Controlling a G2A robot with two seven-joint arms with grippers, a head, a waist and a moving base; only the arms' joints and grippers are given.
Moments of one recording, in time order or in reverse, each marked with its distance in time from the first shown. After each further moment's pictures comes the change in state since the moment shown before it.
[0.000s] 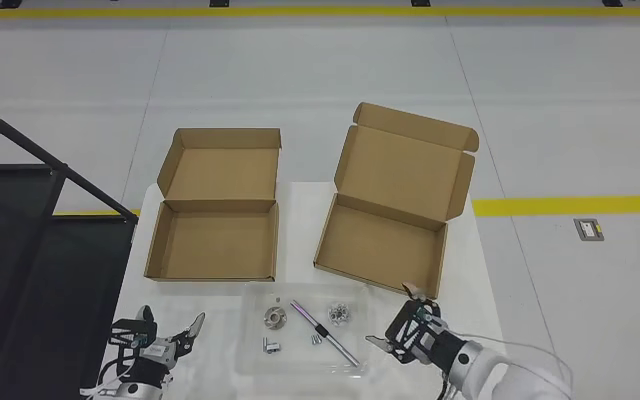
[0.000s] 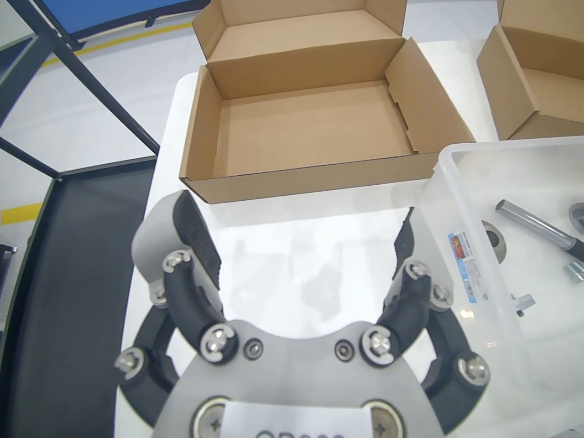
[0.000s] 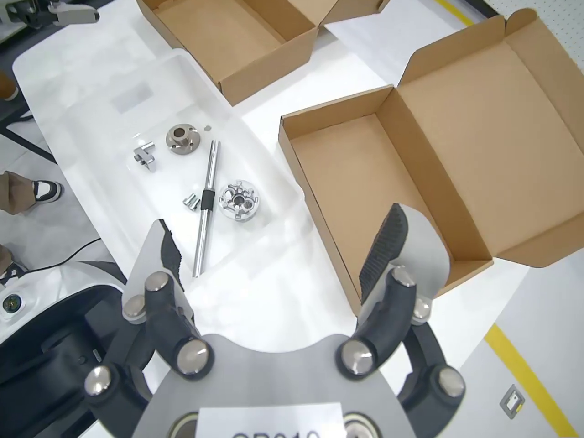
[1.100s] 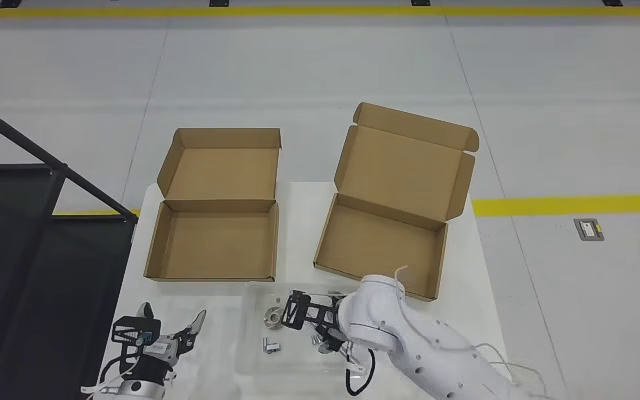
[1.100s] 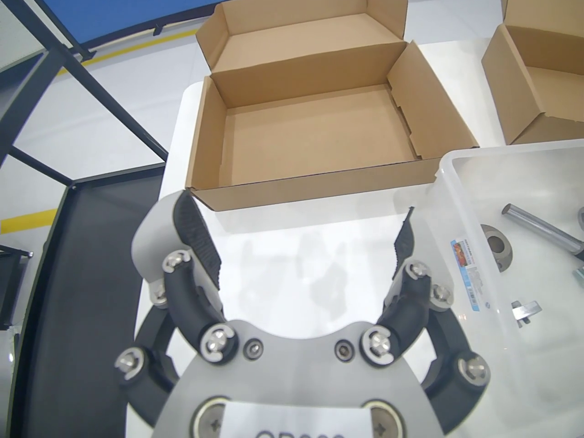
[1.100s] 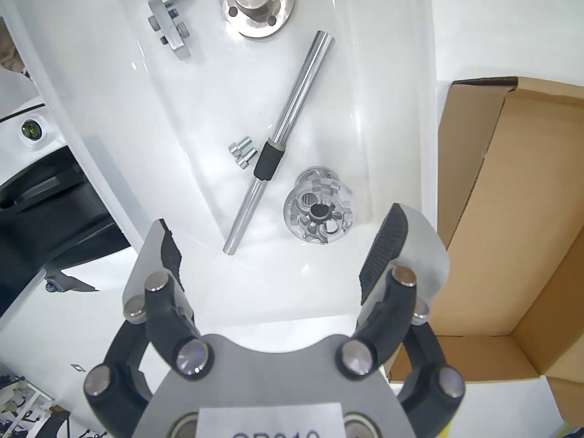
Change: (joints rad) left arm -0.005 -0.009 0.009 -0.025 0.046 0.032 -0.021; right arm 0.844 -0.202 -0.765 0.625 0.300 0.134 0.797
